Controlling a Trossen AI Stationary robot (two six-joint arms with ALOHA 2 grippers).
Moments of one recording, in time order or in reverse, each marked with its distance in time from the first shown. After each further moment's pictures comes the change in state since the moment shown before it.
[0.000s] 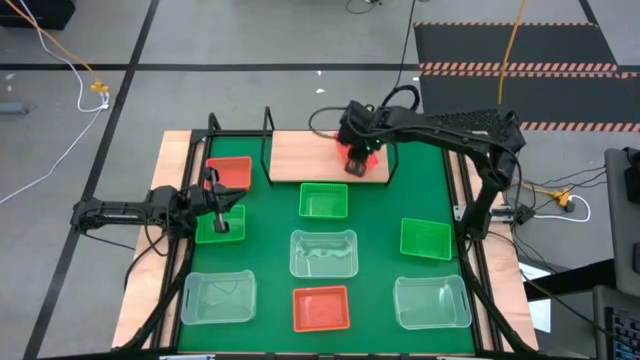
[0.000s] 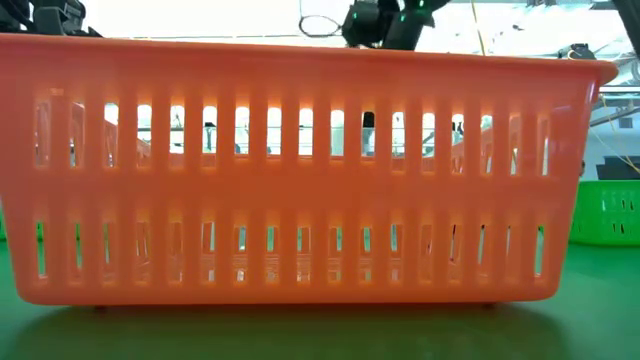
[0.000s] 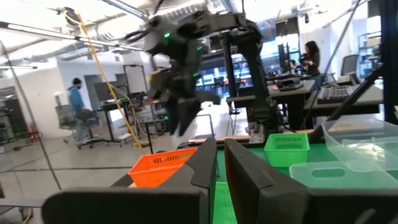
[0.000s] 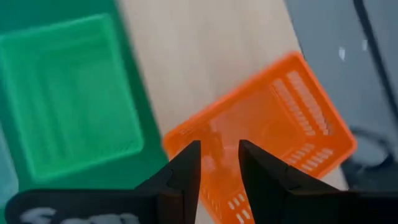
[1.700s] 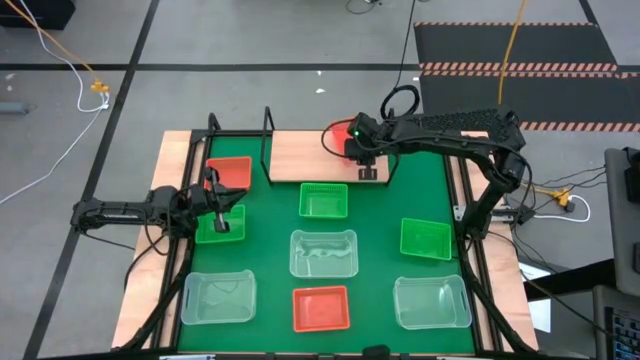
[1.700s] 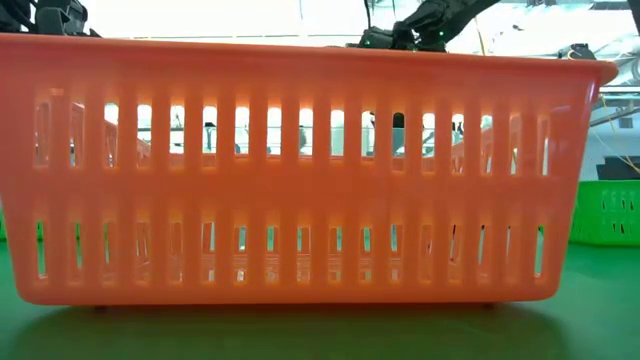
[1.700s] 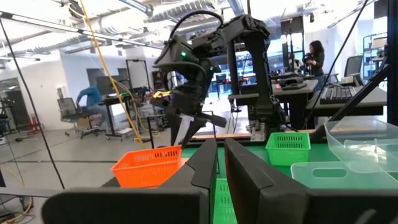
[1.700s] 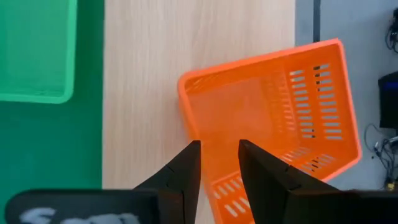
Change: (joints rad) left arm 0.000 0.000 0.000 -0.013 -0.009 -0.032; right arm -0.028 -0.068 -0.315 0.321 0.105 -0.412
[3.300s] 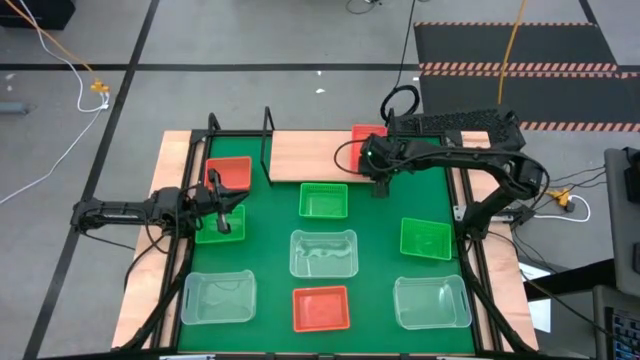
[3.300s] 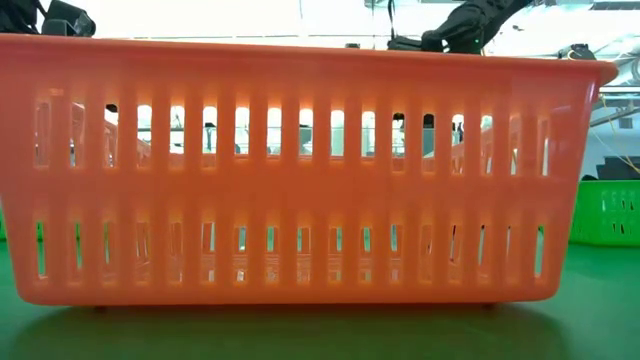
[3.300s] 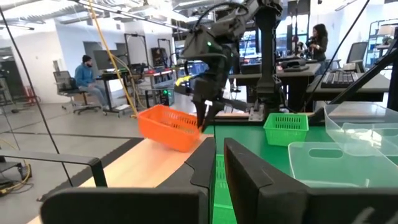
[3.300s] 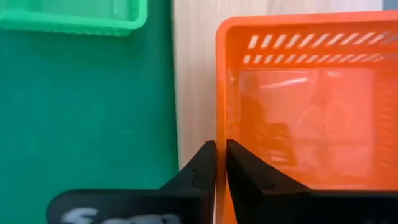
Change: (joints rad) left arm 0.000 0.000 0.000 -0.089 -0.026 -0.073; right arm 0.038 -0.139 -0.284 0.060 -0.045 0.142
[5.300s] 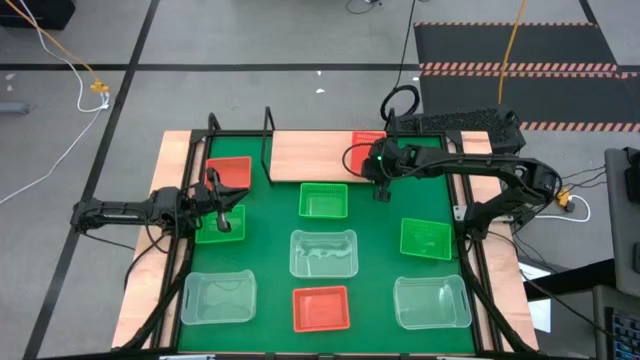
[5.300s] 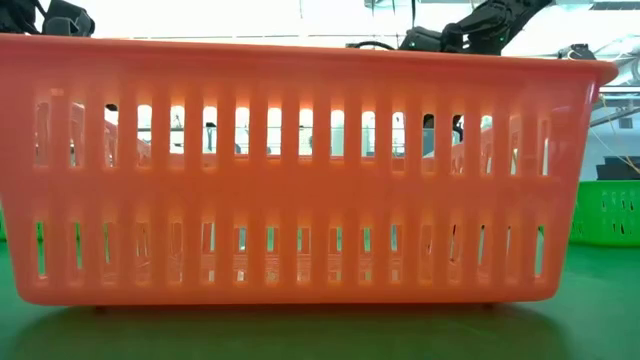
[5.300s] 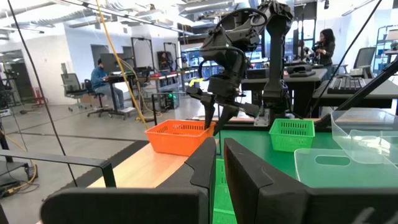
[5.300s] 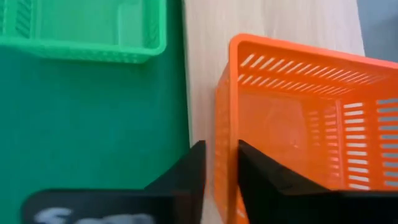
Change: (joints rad) left arm 0.000 0.000 0.000 0.023 -0.024 0.001; right arm 0.017 -0.115 -0.131 0.163 -0.032 0.008
